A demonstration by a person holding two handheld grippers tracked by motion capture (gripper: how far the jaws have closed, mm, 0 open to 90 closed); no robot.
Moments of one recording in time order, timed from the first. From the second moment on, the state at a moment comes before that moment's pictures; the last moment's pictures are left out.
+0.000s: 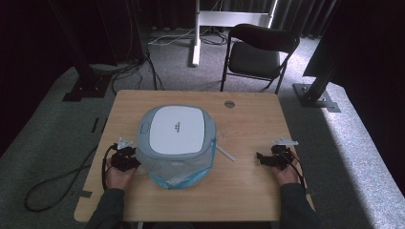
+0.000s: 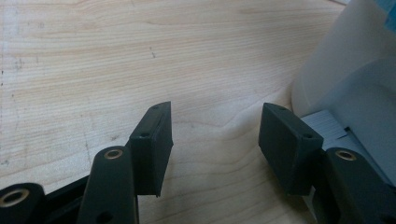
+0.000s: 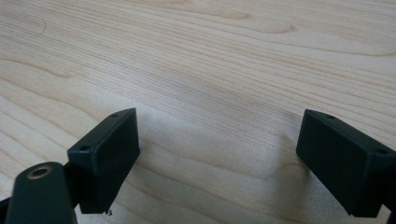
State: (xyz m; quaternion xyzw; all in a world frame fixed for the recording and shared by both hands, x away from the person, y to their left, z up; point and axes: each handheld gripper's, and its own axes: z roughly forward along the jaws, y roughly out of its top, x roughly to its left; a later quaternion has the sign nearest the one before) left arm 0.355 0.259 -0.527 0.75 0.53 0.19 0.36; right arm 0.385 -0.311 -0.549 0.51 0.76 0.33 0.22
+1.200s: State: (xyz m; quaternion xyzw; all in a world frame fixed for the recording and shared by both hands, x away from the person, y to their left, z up) left arm 0.362 0.268 -0.459 0.75 0.49 0.22 0.38; right arm 0.384 -0.311 -0.549 0.52 0.76 0.33 0.22
